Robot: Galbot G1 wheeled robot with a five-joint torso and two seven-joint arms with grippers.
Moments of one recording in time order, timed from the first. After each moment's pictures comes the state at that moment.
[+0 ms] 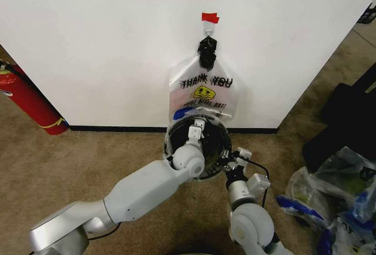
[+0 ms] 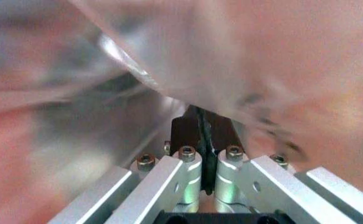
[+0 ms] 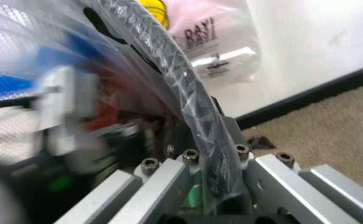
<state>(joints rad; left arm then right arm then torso) 0.44 -1.19 0.54 -1.67 -0.98 0.38 -0.75 -1.33 1.37 0.17 2.09 0.58 -0.12 0.47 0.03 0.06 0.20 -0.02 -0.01</state>
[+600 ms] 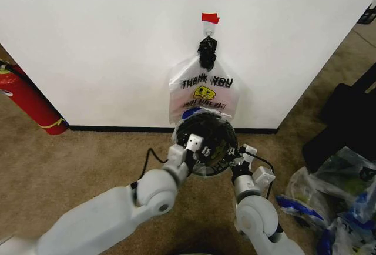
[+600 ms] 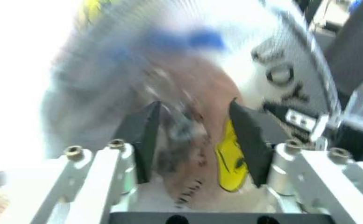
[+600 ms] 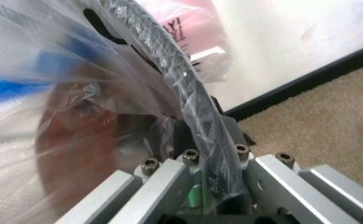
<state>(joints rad) 0.72 -0.84 0.36 -2.19 -0.86 0.31 -0.53 -1.31 1.35 0.21 2.08 0.66 -0.14 0.52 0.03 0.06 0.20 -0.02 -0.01</state>
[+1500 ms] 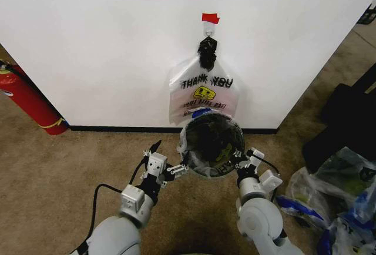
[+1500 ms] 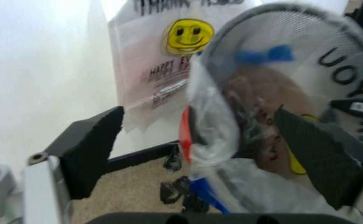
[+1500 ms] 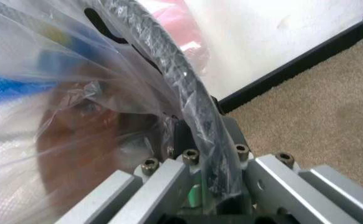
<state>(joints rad) 1.26 -0.90 0.02 -2.30 -0.38 0.22 -0.43 -1.34 1.39 0.25 2.09 0.68 -0.14 0.53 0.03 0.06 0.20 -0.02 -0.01</state>
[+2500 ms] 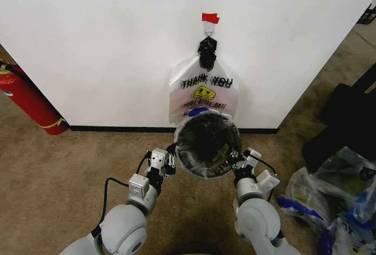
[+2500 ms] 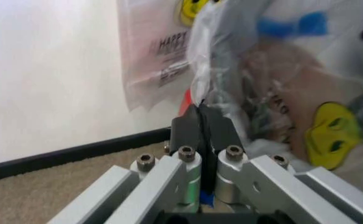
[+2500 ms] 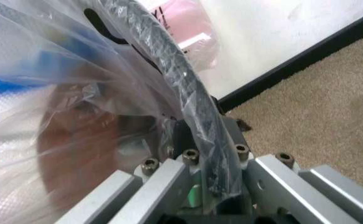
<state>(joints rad) 1.18 -0.91 0.05 -2.18 -0.48 0.20 -0.44 -1.34 1.39 0.24 2.09 0.70 -0.15 0.53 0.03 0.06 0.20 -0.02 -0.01</state>
